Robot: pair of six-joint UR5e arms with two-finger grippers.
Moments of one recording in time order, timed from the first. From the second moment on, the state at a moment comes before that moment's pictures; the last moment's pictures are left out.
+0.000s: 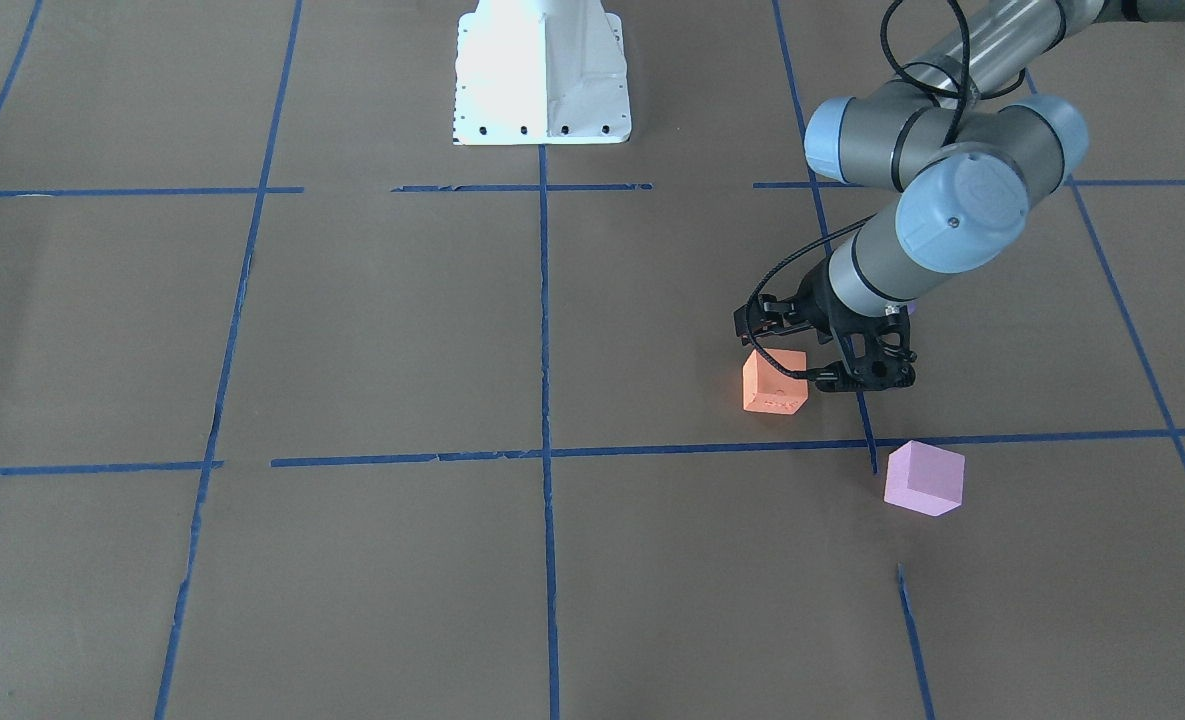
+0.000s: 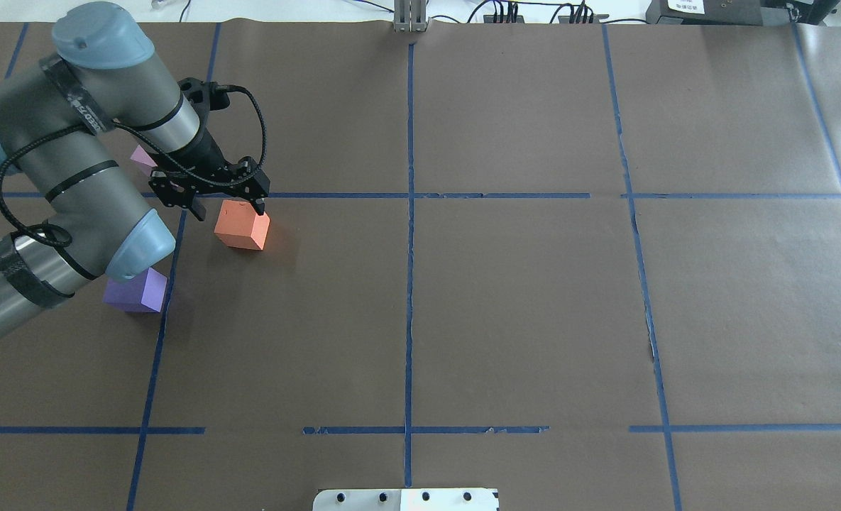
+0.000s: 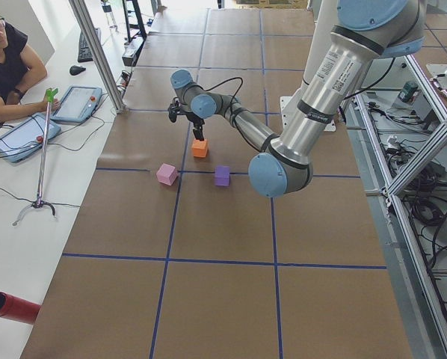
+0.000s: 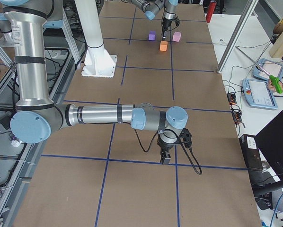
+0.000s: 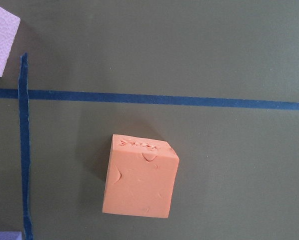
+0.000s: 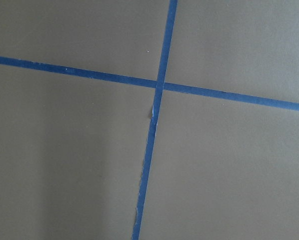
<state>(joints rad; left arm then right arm) -0.84 -2.11 -1.60 -1.60 -2.30 -0.95 1.53 -1.53 1.61 -1.72 2.29 -0.16</state>
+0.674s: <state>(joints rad) -0.80 -2.10 -1.54 -1.70 -2.17 -1.03 1.53 -1.53 1.61 -1.72 2.29 -0.16</state>
